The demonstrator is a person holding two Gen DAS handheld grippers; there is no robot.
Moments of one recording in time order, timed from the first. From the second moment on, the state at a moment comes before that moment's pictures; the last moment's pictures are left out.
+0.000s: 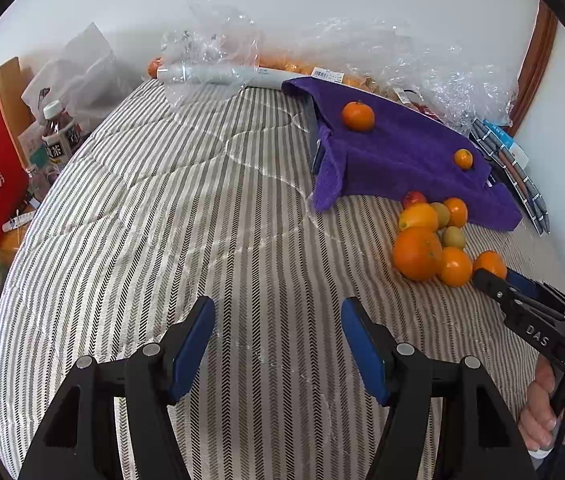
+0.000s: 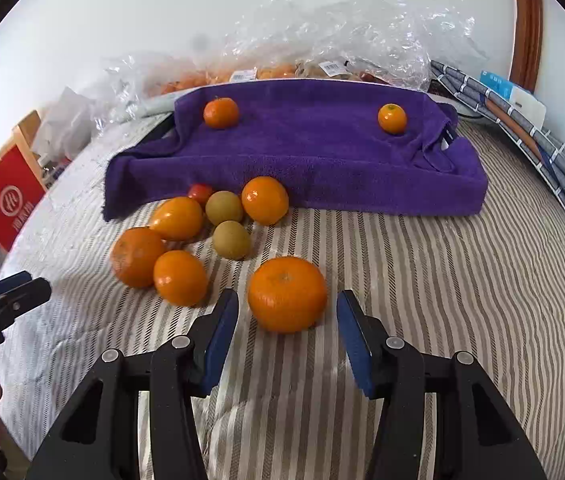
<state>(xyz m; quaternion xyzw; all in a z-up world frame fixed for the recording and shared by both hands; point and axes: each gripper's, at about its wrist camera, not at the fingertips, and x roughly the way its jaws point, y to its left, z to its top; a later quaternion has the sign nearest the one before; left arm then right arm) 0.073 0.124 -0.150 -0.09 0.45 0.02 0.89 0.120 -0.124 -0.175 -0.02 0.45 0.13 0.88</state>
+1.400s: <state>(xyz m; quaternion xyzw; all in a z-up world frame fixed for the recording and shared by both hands) 0.130 0.010 -0.160 -0.03 0.43 -0.01 0.90 0.105 -0.206 -0.174 -0.03 0.41 0.10 0.90</state>
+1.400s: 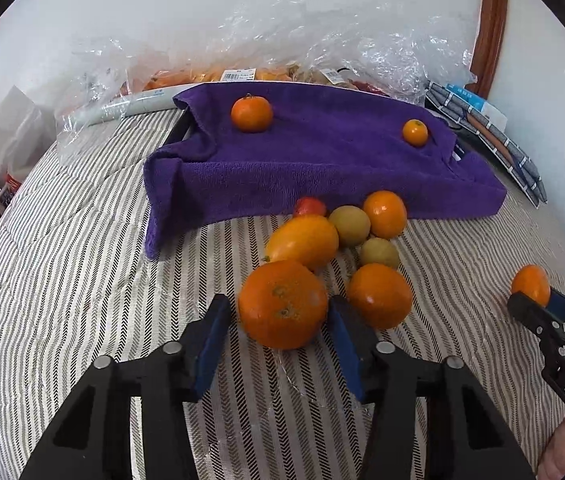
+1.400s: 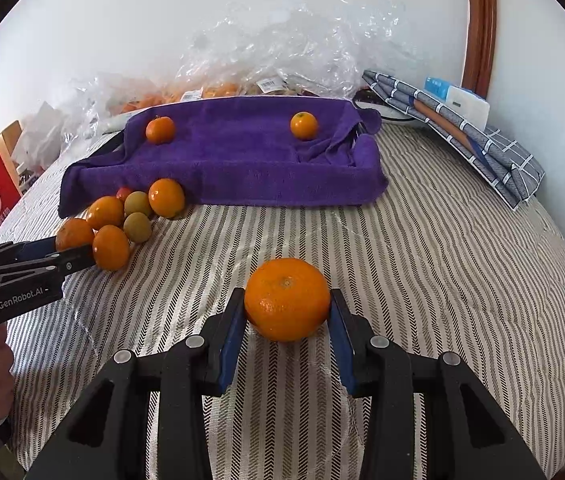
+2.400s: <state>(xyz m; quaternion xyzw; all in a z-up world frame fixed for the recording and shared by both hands) 0.109 0.051 -0.151 -0.16 0.37 -0.05 0.91 0.100 -0.202 -0.171 -0.04 0.40 0.13 0.90</state>
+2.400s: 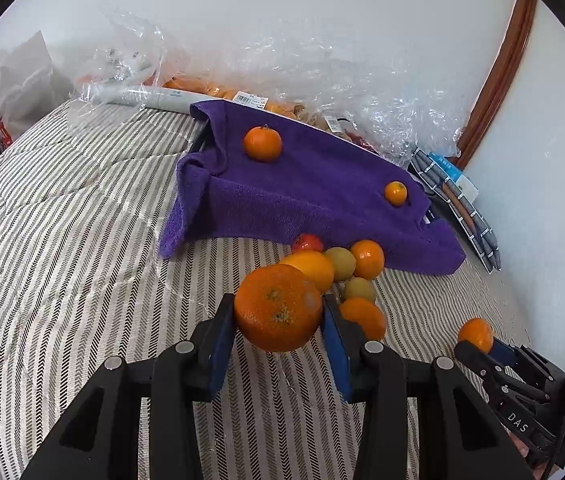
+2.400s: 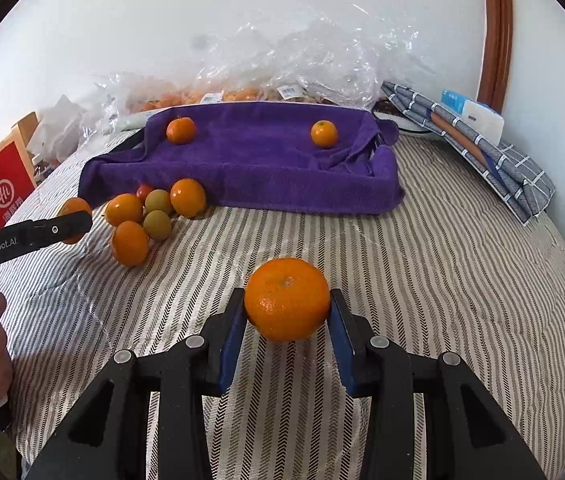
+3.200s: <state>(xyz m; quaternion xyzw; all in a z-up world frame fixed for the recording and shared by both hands) 0.127 0.082 -0.102 -0.18 0.34 -0.02 0.92 0.127 -0.207 -0.125 0.02 0.38 0.14 0.92</state>
